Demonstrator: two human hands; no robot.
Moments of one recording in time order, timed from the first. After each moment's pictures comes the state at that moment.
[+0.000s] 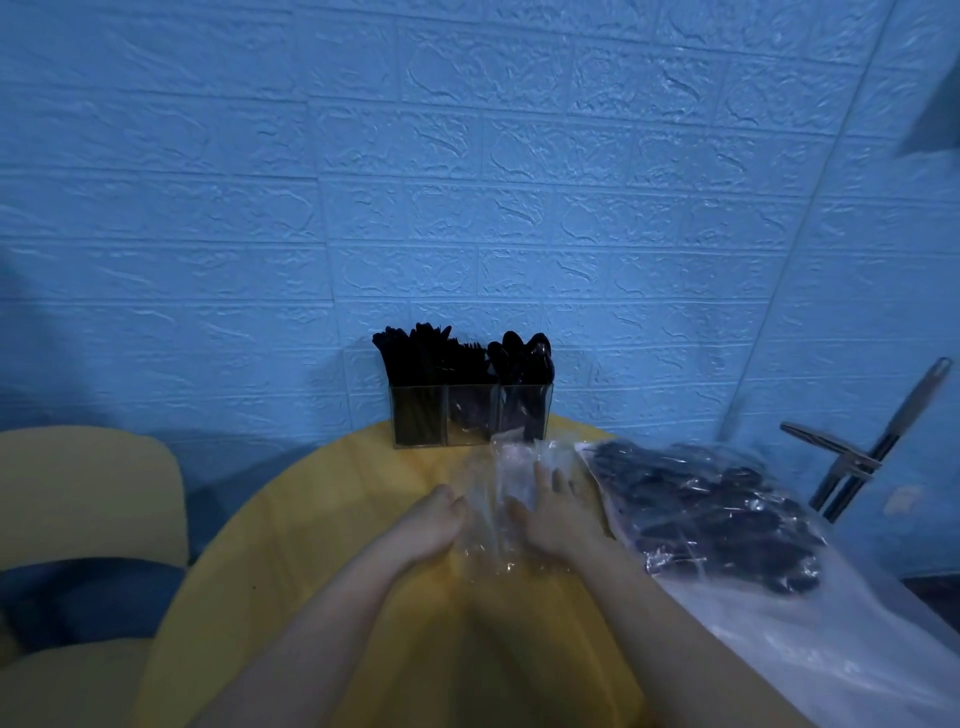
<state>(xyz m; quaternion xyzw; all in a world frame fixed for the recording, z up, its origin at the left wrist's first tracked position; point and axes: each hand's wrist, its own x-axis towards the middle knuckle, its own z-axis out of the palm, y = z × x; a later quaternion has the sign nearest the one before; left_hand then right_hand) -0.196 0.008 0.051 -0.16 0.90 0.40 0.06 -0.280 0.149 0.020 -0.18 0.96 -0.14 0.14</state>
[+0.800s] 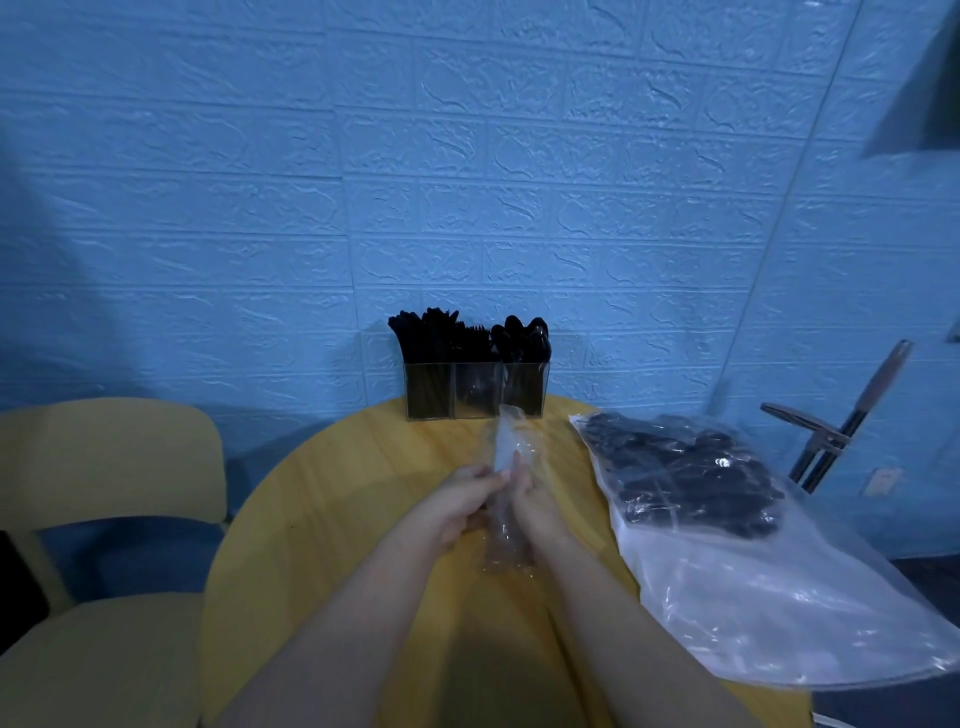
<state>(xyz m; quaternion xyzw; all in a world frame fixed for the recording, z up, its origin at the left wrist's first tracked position) -0.166 0.047 0.051 -0.21 0.68 0.70 0.05 -0.208 0.137 0.018 -0.04 0.76 -0.62 0.17</state>
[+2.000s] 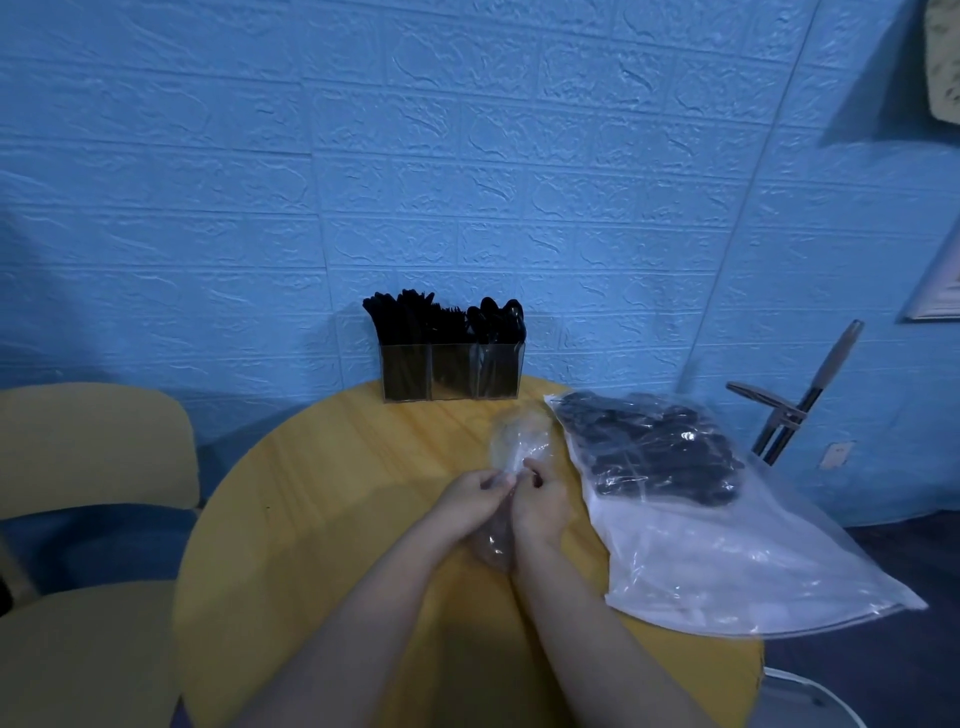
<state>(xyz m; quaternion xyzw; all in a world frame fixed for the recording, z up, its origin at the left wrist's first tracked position) -0.162 0.074 0.020 -0.14 0.82 0.56 0.02 -0.181 0.158 0.020 0.11 0.77 -0.63 0.00</state>
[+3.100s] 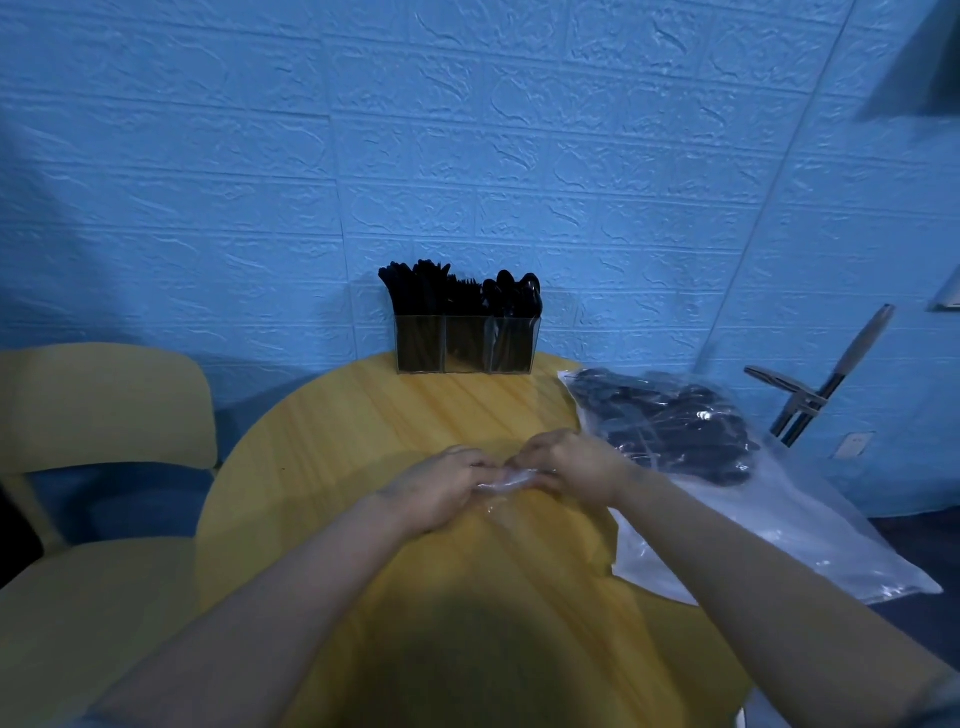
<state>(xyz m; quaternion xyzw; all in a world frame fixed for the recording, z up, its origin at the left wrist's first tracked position) -0.134 0.032 0.024 0.13 0.99 0.11 0.01 -0.237 0.216 0.035 -0.51 0.86 0.01 0.01</state>
